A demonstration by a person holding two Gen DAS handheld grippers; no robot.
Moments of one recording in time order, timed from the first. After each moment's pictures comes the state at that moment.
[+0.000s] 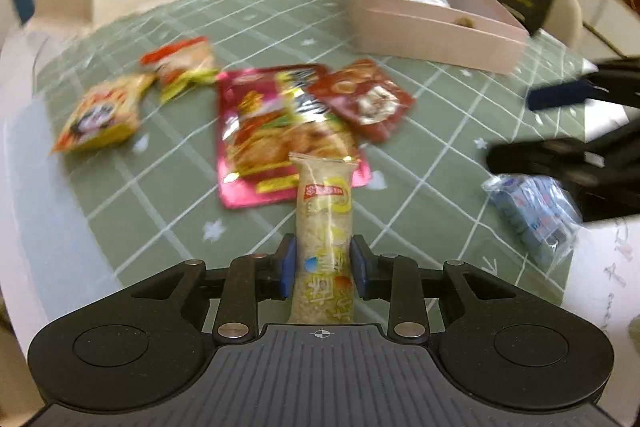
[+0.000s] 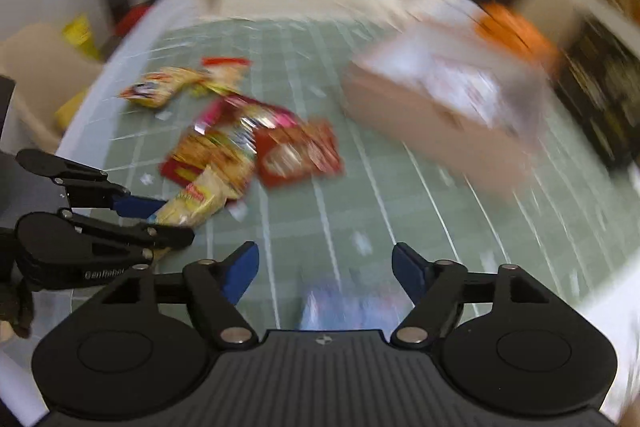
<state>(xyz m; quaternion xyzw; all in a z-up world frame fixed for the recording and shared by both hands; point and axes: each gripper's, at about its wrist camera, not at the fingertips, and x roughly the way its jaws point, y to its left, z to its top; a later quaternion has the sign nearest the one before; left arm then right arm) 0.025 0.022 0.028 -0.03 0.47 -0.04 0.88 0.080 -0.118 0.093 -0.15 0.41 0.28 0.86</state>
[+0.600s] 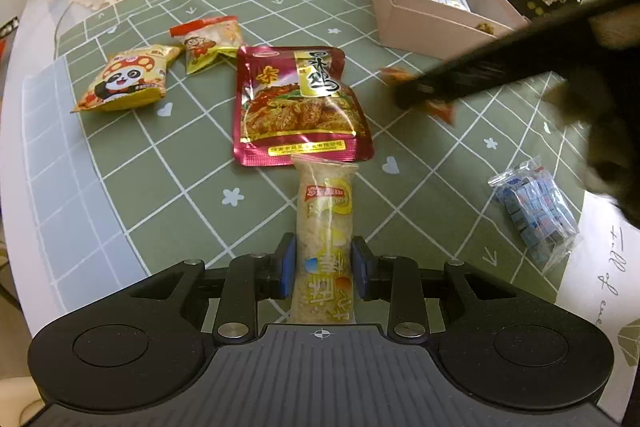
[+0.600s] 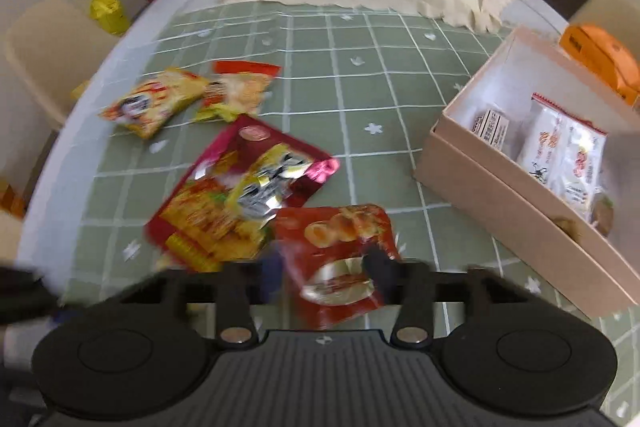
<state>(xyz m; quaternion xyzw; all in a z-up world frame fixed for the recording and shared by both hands) 0.016 0.027 0.029 -0.06 0.48 -0.02 0.87 0.162 -0.050 0.074 -0.16 0.45 0.32 0.82</state>
